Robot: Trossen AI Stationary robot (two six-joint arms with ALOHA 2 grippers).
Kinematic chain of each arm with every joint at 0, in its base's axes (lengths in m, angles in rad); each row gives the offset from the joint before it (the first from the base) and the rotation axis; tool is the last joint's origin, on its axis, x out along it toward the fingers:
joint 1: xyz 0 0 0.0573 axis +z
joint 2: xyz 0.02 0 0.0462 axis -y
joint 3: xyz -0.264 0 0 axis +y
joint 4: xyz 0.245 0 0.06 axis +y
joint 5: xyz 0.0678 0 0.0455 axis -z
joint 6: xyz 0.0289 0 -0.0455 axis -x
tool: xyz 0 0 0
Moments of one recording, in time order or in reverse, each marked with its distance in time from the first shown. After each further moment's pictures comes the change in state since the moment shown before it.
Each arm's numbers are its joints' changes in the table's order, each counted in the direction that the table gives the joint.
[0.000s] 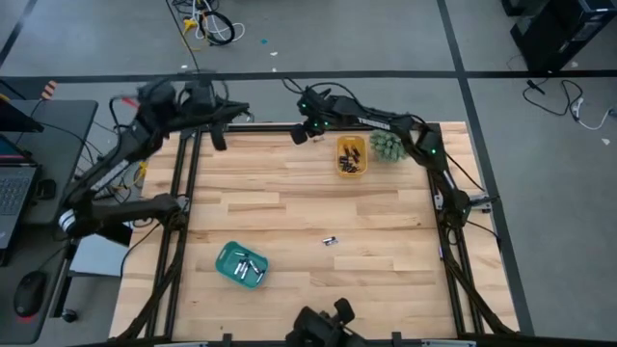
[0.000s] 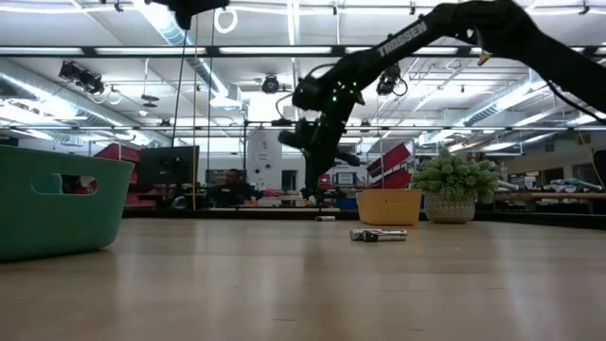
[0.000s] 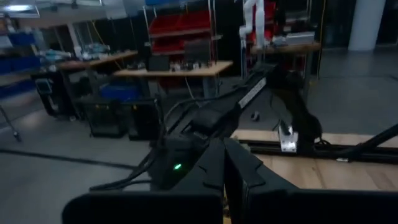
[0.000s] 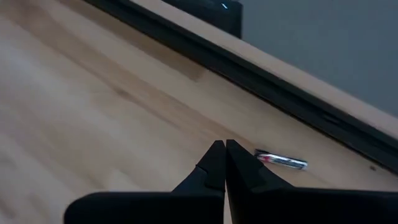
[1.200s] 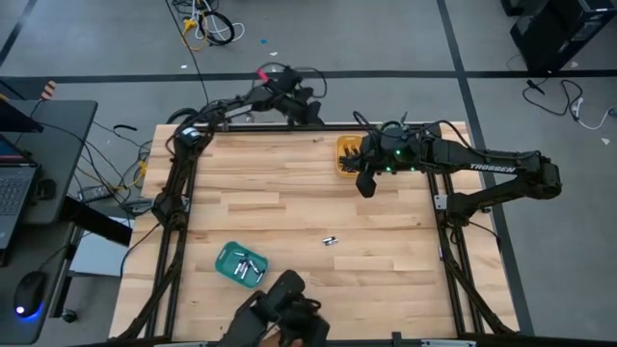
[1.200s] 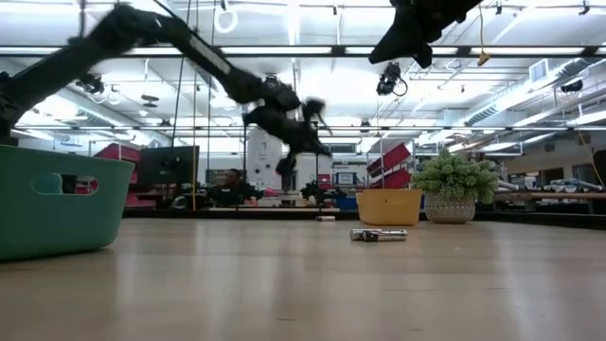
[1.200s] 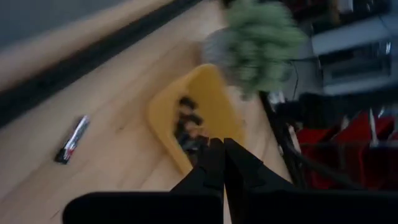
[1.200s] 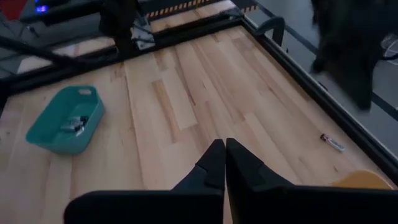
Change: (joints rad) left arm -0.017 -1.287 -0.776 0.246 0.274 0.697; right arm 0.361 1.101 0.926 -0.330 -0.001 0.318
